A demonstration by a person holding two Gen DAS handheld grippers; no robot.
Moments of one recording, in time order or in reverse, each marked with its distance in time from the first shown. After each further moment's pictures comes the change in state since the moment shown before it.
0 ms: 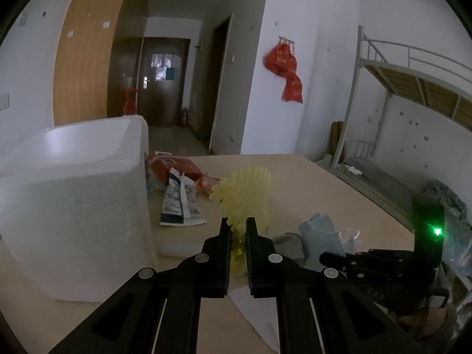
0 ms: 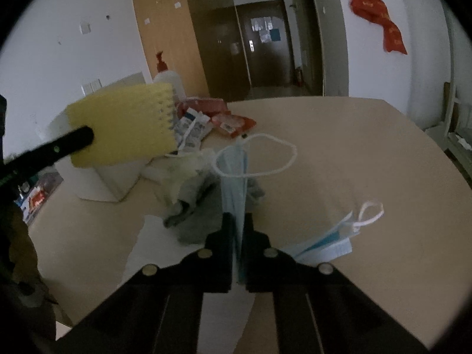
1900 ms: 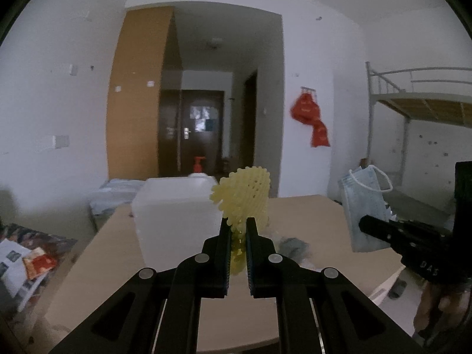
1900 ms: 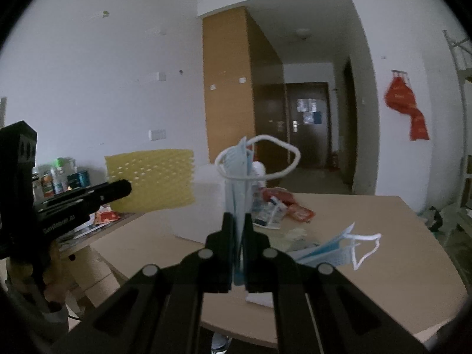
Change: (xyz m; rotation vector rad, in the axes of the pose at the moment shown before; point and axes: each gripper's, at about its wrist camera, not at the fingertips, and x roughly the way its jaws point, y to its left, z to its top) left arm -0.208 -0.032 -0.037 0.035 -0.257 0.226; right arm -0.150 0.100 -0.010 -0.211 -0.381 0.158
